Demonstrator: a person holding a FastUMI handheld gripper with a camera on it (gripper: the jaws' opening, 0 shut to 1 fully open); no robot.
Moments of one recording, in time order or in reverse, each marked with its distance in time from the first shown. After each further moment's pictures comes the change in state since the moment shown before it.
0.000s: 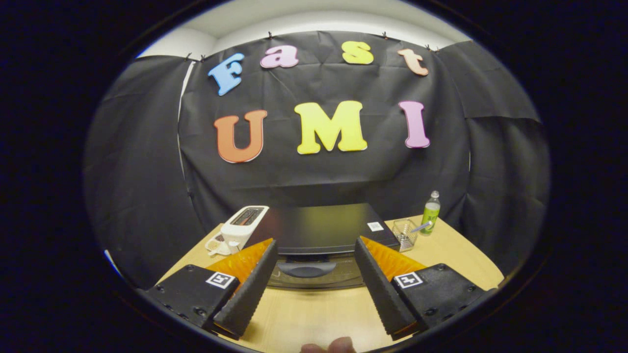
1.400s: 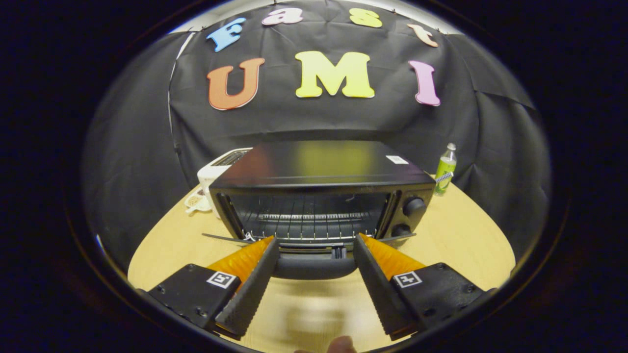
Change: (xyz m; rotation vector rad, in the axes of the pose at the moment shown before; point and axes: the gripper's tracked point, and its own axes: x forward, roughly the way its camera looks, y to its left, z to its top) arm 0.052 0.005 -0.123 -0.032 0.212 -0.034
